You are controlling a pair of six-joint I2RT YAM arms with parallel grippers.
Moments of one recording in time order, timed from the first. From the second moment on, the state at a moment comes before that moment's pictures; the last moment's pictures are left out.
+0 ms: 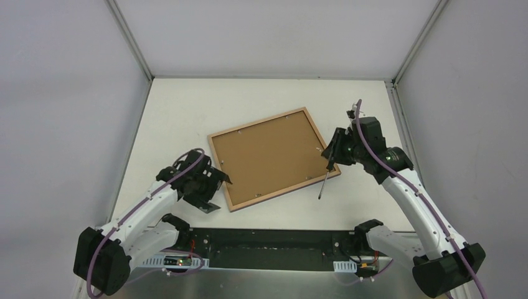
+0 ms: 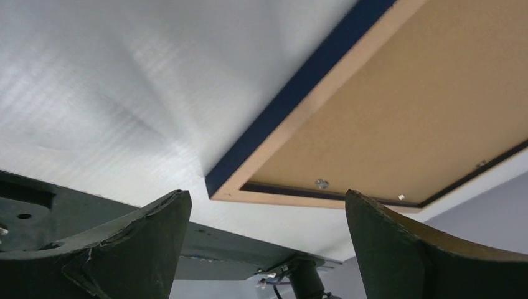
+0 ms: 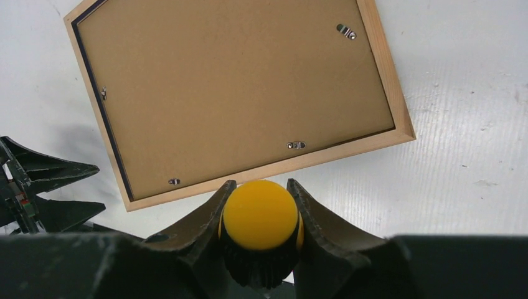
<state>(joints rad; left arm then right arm) -0.42 0.94 0.56 -0.82 0.11 -1.50 0.40 0.98 1.00 -0.78 -0.05 0.52</state>
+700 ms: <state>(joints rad) -0.75 1.23 0.65 -0.77 0.10 -2.06 0.44 0.99 0.99 -0.78 -0.08 0.52</state>
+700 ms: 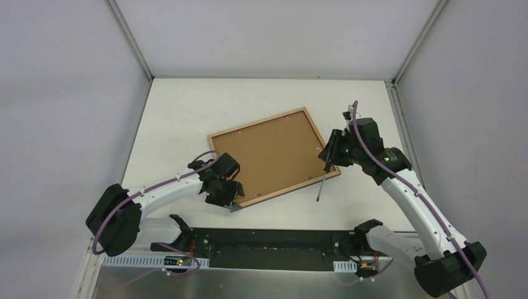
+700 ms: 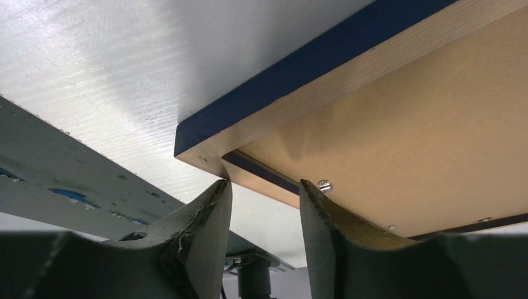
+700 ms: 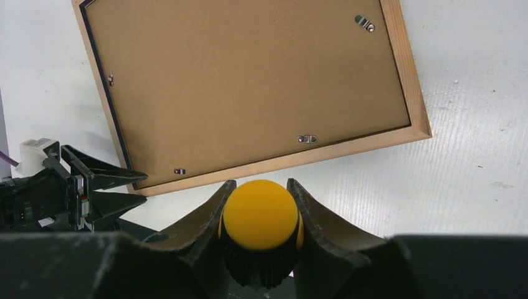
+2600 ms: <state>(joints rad) -0.21 1.47 0.95 -0.91 -0.38 -1.09 0.44 1.06 0.98 -0.78 0.06 0.54</state>
